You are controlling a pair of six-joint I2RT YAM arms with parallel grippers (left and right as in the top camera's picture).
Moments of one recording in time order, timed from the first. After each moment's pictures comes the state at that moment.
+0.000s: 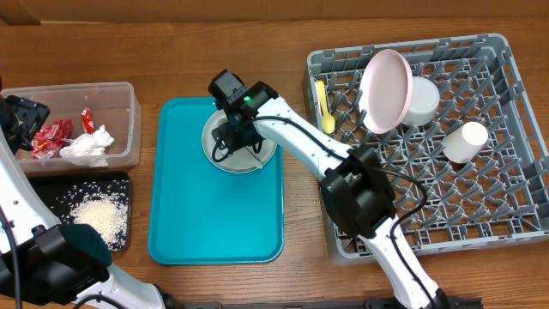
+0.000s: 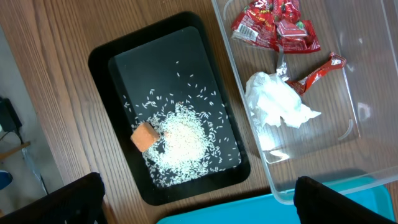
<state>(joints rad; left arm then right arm) 0.54 1.85 2.11 -1.64 -0.25 -0.73 0.73 2.46 2.17 -1.03 -0.07 0.24</state>
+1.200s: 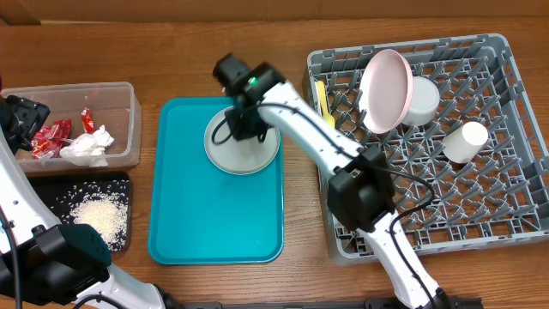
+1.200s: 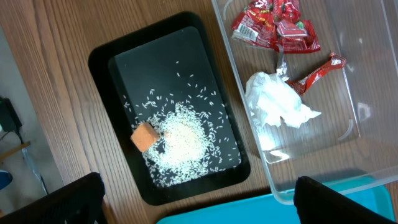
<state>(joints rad) 0.54 1.85 2.11 -1.63 -0.25 -0.73 0.69 2.49 2.41 -1.29 -0.06 0.35</state>
